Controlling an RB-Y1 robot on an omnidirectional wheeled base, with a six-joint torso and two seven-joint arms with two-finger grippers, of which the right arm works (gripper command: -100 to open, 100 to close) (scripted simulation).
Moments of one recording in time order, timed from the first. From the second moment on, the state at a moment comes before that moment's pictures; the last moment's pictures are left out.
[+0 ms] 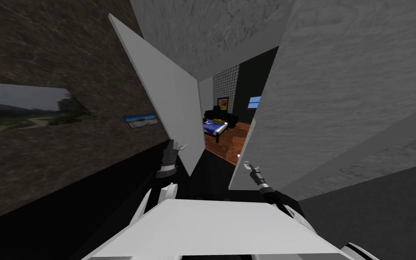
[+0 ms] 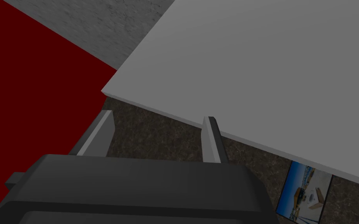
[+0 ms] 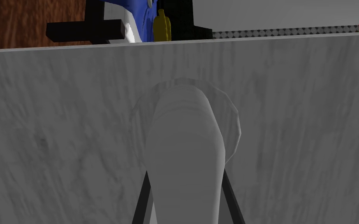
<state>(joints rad) 0.00 -0.48 0.30 -0.56 -0.32 -1.05 -0.31</state>
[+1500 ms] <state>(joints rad) -0.11 -0.43 0.37 -0.52 -0.25 -1.02 -0.32</state>
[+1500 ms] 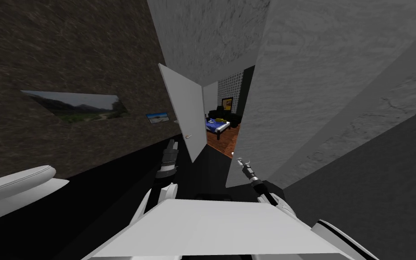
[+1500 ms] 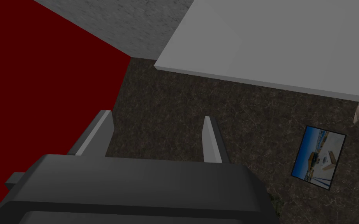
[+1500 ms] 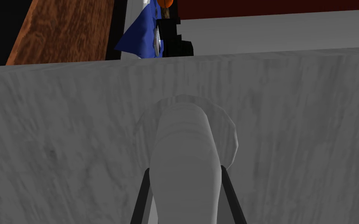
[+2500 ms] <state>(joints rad) -0.10 -0.45 0.40 -0.43 -0.25 -1.15 -0.35</state>
